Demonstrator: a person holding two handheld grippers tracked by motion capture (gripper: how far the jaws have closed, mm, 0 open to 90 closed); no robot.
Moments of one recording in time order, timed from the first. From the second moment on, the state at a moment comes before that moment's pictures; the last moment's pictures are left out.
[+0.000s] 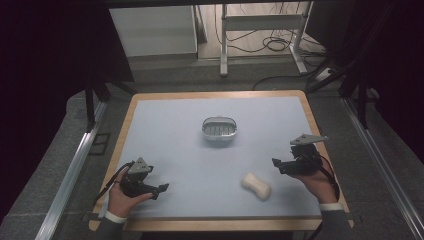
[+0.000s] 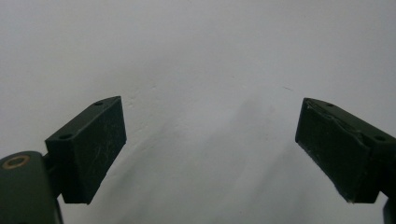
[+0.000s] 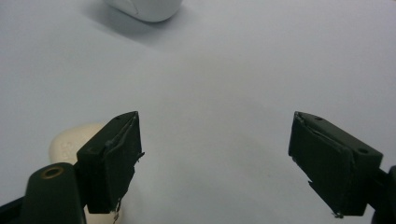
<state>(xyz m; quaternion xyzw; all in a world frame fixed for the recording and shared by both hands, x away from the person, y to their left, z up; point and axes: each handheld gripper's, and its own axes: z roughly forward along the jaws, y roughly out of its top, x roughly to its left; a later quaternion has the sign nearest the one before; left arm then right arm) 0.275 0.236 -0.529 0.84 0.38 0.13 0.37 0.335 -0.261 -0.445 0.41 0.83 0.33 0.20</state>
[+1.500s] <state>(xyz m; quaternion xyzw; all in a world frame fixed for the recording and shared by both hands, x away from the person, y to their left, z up) 0.275 0.237 -0.528 0.84 0.38 0.13 0.37 0.316 -0.181 -0.480 0.32 0.92 0.21 0.09</state>
